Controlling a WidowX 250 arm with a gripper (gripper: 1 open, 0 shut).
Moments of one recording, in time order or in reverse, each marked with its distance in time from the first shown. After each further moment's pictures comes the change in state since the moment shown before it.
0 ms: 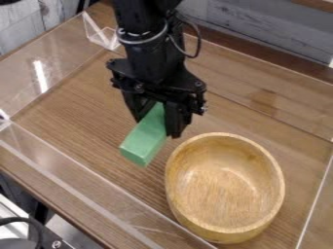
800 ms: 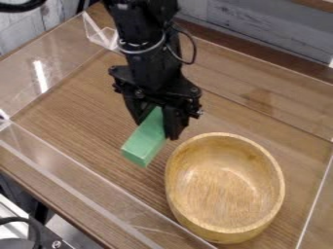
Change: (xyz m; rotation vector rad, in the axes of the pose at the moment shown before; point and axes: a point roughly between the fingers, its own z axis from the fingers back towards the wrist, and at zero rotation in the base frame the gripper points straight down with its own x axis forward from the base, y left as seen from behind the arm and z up) arm 0.008 0.010 -0.016 -0.004 -0.004 0.005
